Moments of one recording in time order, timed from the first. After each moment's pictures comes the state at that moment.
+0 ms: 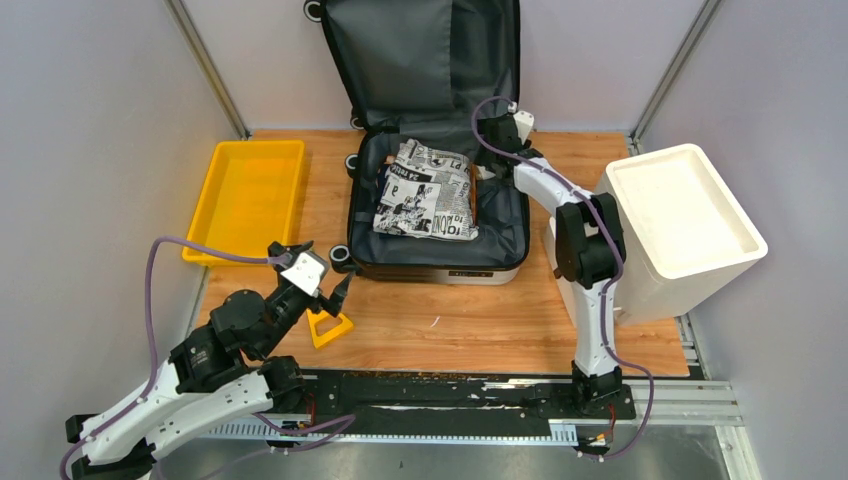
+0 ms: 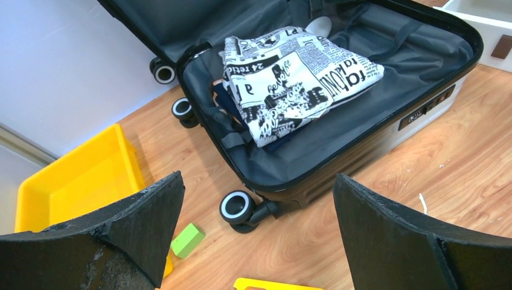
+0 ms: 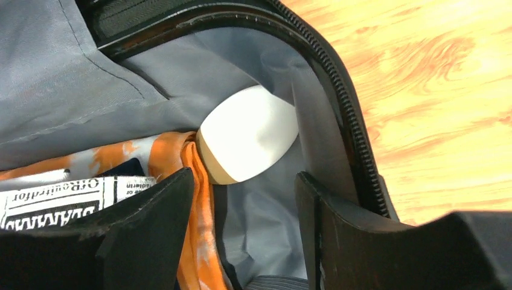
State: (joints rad) left arm -1.04 0.33 0.70 -0.44 -0.50 0.24; right arm 0.33 2.19 1.77 -0.24 0.35 0.58
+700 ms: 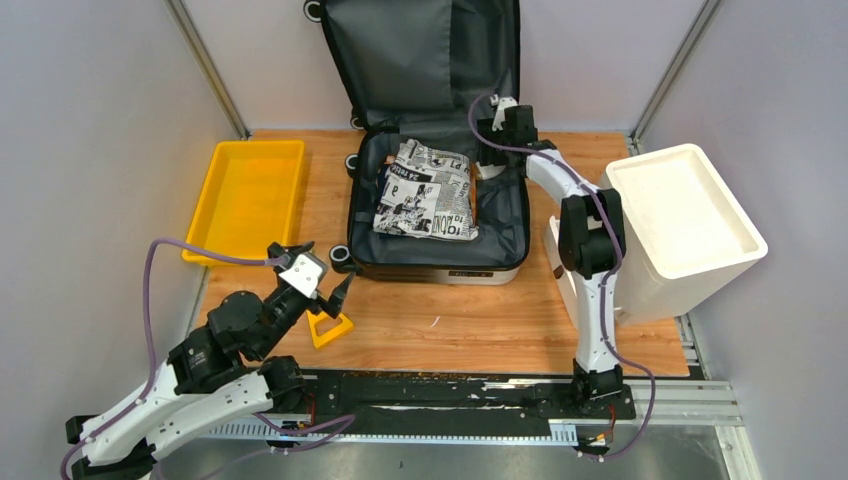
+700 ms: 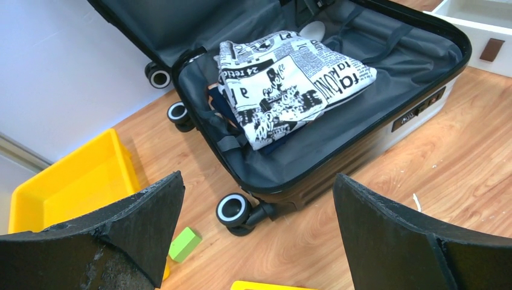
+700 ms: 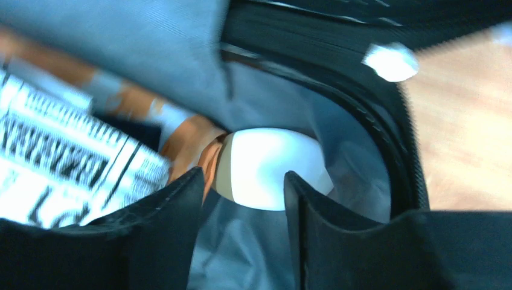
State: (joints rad) left arm -1.04 0.32 0.70 -0.44 -0.49 0.24; right arm 0.24 2.31 1.94 -0.25 -0.02 0.15
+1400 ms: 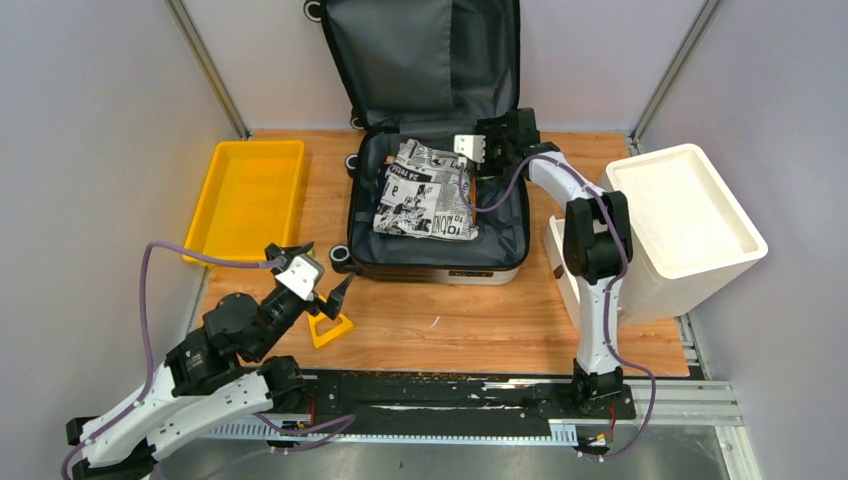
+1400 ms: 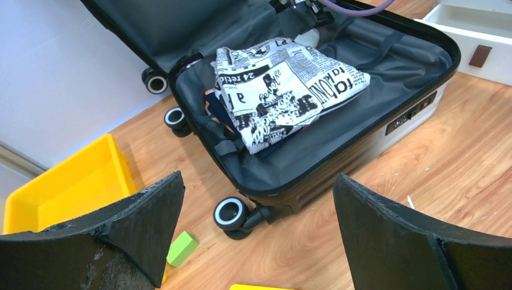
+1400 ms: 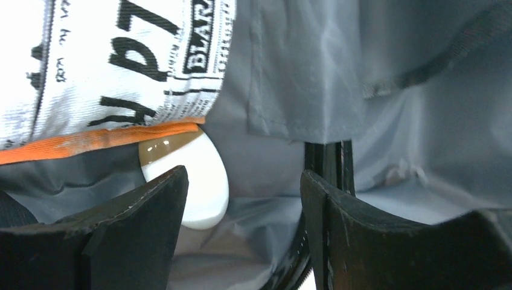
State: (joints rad) left arm -1.04 0.30 0.70 -0.44 -0.46 0.24; right arm 0.24 2.19 1.80 -0.23 -0.41 -1.32
